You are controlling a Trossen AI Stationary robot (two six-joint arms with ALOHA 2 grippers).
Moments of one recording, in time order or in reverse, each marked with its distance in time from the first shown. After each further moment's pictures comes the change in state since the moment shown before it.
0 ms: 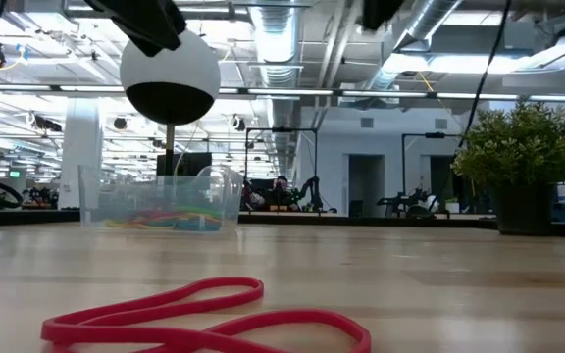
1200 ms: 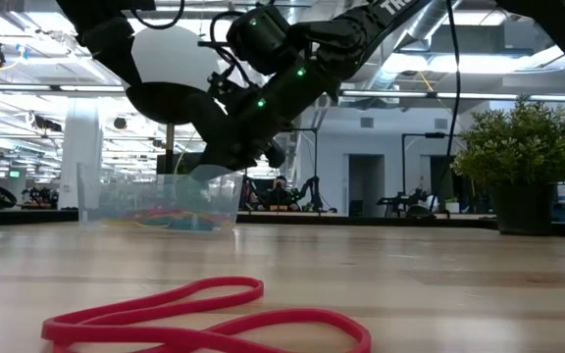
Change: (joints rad) left arm 0.251 -0.235 -0.001 -0.606 -0.586 -0.178; right arm -0.527 0.115 -0.514 1.378 -0.082 -0.148
